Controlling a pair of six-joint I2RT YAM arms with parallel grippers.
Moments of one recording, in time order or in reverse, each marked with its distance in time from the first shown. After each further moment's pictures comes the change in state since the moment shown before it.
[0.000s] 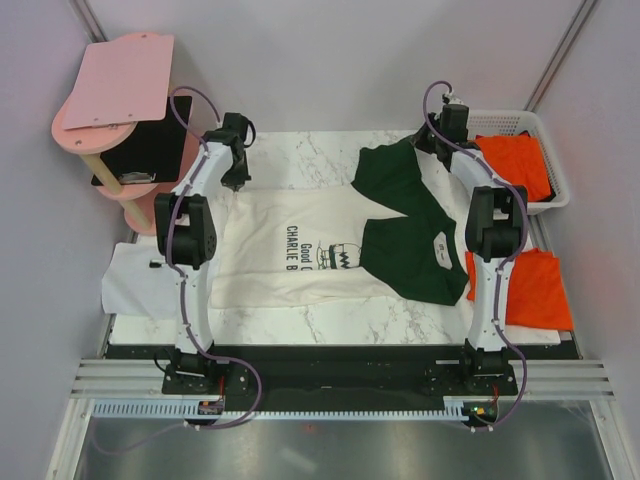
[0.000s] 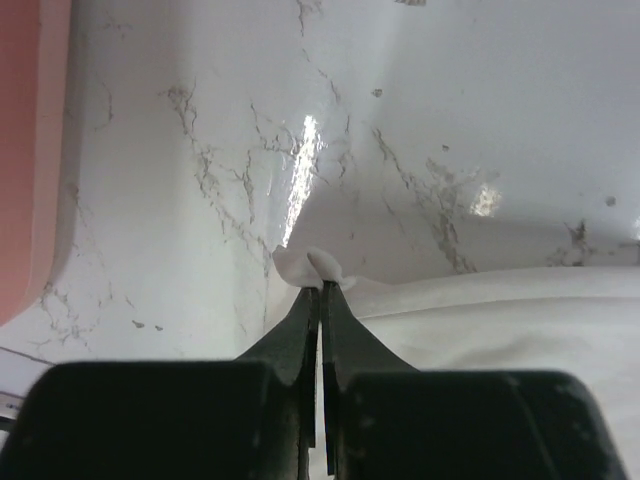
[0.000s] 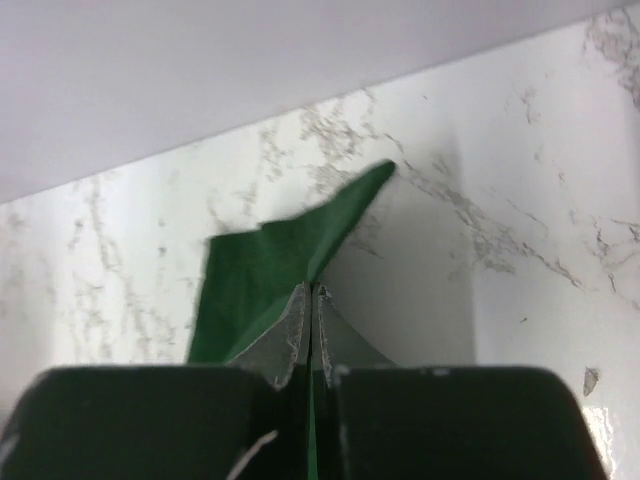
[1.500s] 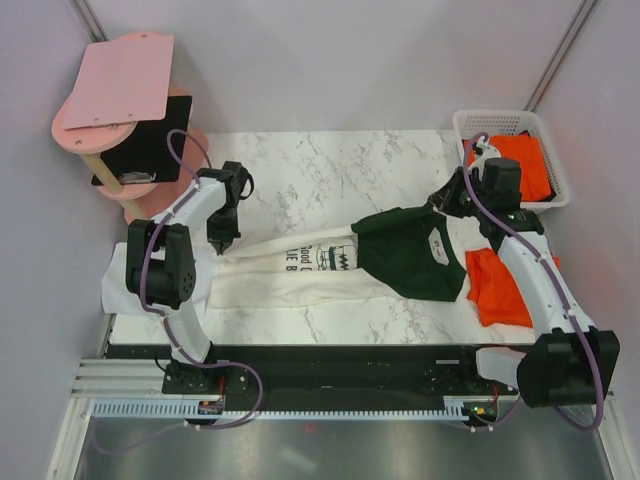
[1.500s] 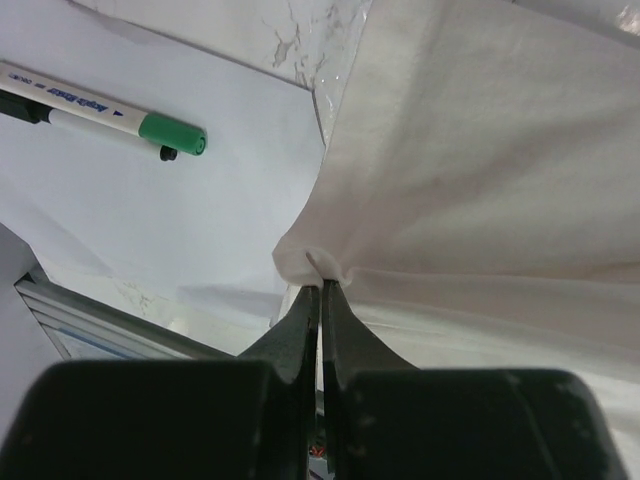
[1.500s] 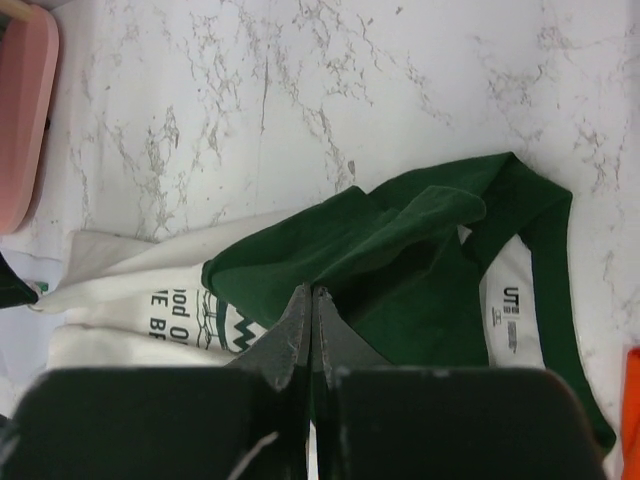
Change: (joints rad) left arm -0.045 -0.454 -0.648 -0.188 -0.069 -0.086; right arm 0.005 -1.112 -0.911 -0.266 -0.120 -0.053
